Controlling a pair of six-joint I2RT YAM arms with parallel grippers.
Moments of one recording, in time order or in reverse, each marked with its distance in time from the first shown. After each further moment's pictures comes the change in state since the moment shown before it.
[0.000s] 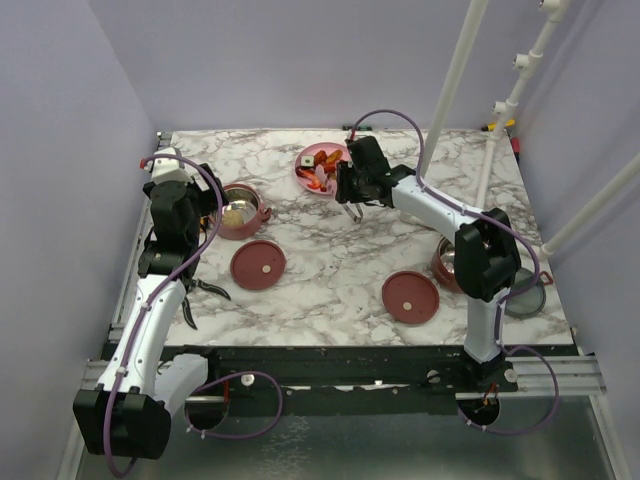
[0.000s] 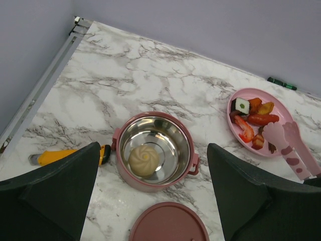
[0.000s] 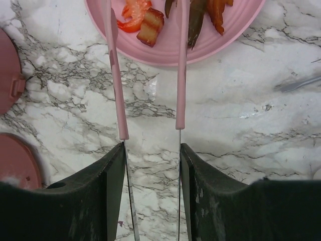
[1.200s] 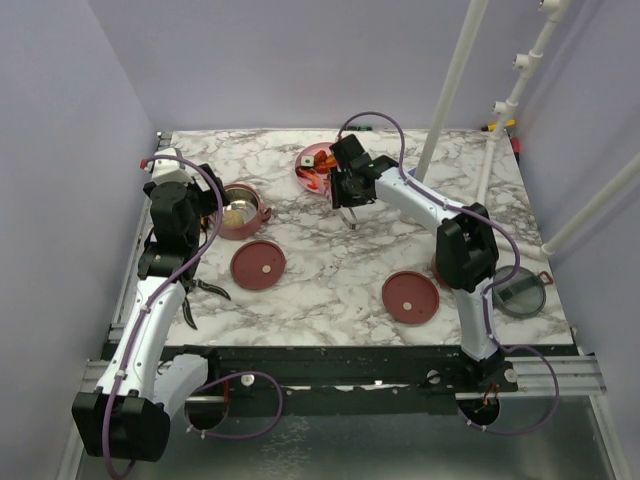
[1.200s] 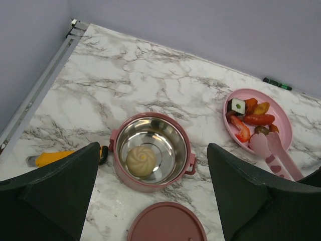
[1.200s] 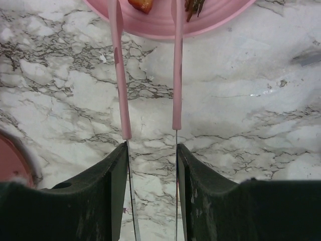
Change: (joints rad) left arm -0.013 -0.013 -0.001 0.000 0.002 0.000; right arm 0.034 0.147 0.242 -0.279 0.034 0.042
